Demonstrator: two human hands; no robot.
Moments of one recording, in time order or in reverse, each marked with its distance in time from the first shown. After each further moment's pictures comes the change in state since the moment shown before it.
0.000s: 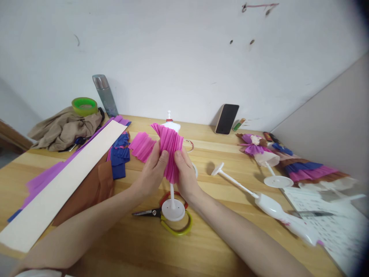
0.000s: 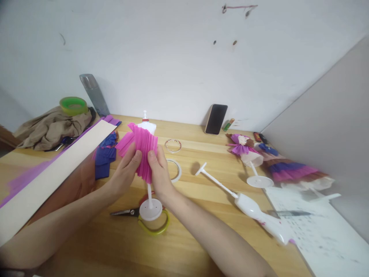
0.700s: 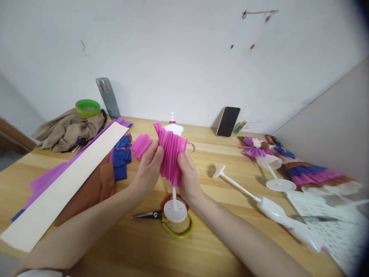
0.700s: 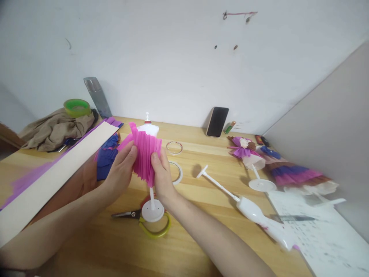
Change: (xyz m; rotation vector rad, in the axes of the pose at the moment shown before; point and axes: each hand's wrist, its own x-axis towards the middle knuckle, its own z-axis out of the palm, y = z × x) left_hand 0.002 0.015 -0.005 -0.058 0.070 0.052; right_hand 0.000 0.003 -0.001 0.105 0.004 0.014
